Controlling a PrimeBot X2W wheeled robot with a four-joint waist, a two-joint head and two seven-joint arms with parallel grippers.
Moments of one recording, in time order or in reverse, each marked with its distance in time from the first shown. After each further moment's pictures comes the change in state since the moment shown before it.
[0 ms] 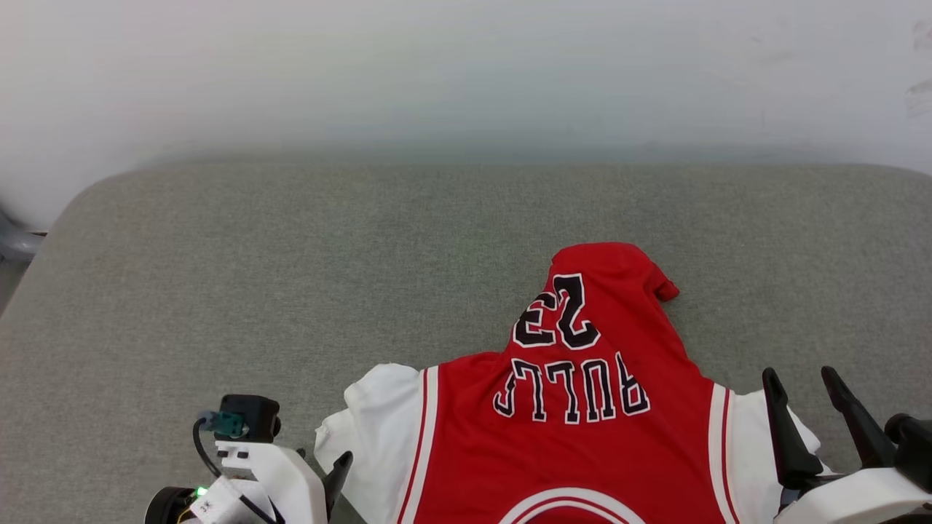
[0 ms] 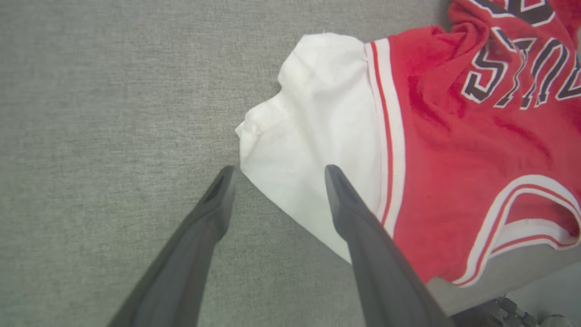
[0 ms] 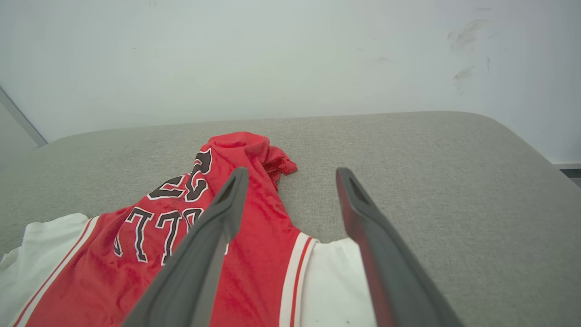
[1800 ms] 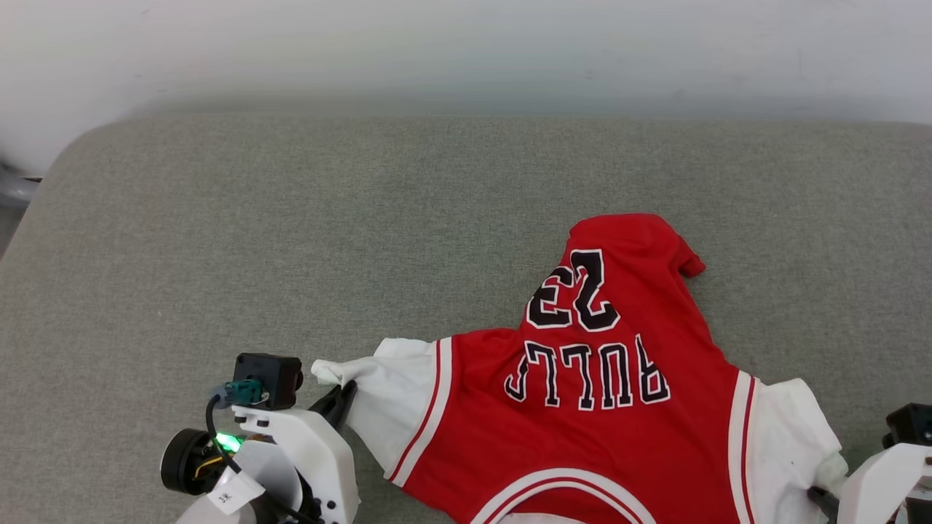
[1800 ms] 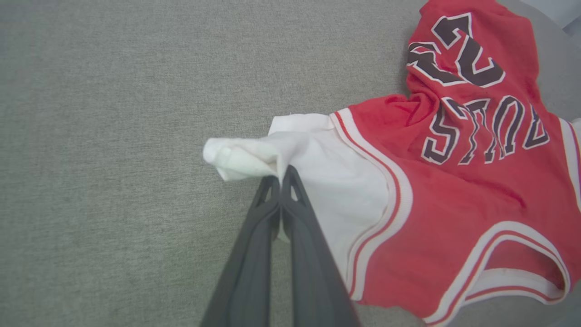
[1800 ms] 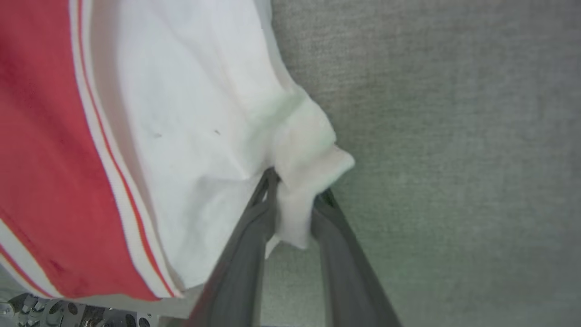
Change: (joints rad) left arm -0.061 0.002 -0.042 -0.155 0.068 0.075 -0.052; right arm -0.144 -0.194 -0.046 0.419 0.178 -0.002 0.688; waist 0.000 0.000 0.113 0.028
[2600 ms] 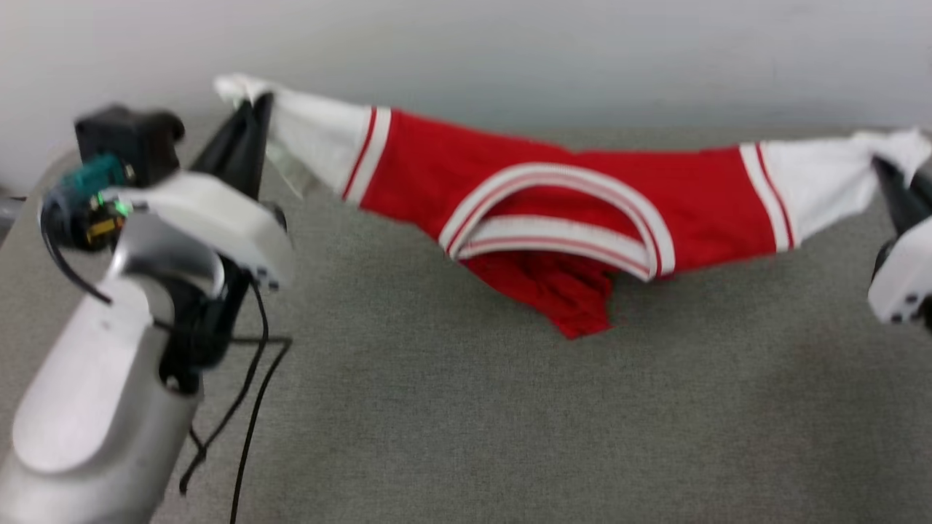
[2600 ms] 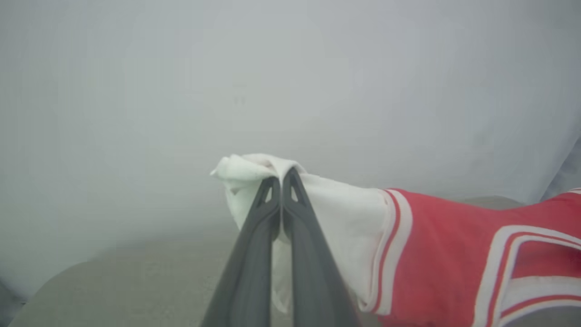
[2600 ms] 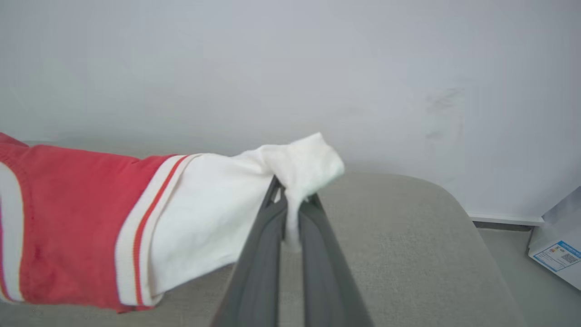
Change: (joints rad) left arm -0.410 0.016 0.133 0.007 0.051 -0.027 -0.145; right arm -0.406 -0.008 0.001 -0.282 -0.121 0.002 -0.248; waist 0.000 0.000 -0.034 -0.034
